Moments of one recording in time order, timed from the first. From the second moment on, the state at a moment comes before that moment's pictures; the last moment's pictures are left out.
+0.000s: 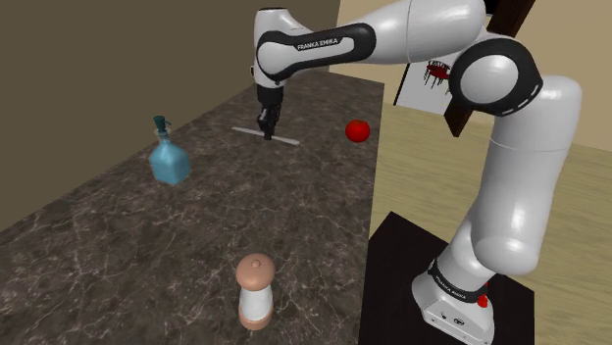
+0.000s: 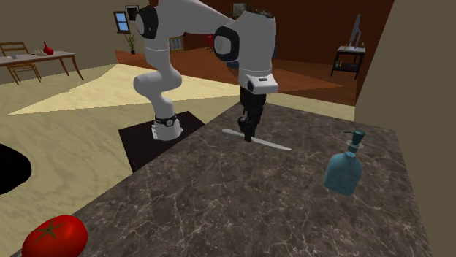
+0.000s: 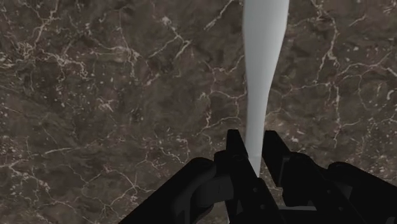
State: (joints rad) arm 0.09 0.30 0.04 -1.59 -0.04 1.90 -0.27
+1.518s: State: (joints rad) arm -0.25 0.50 -0.10 -1.30 0.03 1.81 -0.75
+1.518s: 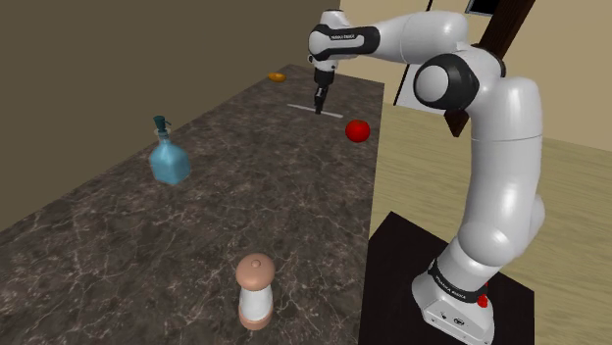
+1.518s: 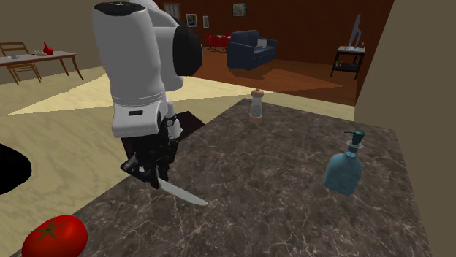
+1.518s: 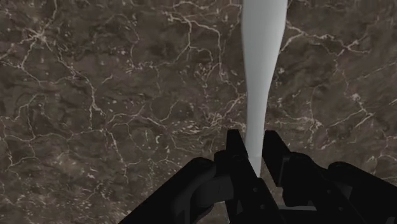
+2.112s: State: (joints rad) arm -0.35 0.65 -0.12 -1.11 0.06 1.77 -0.86
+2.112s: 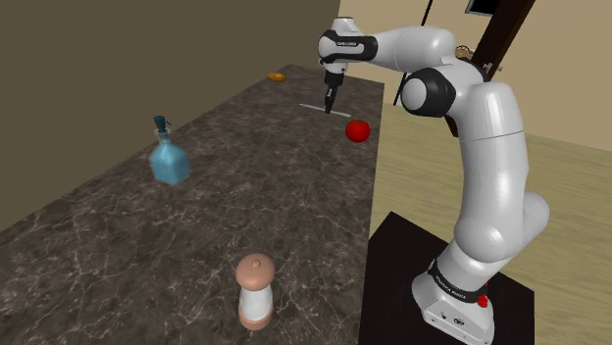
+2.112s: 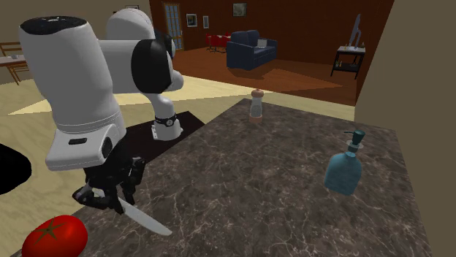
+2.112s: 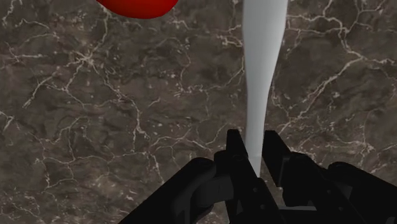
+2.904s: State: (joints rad) arm -0.34 0.66 -0.12 -1.24 0.06 1.92 -0.86
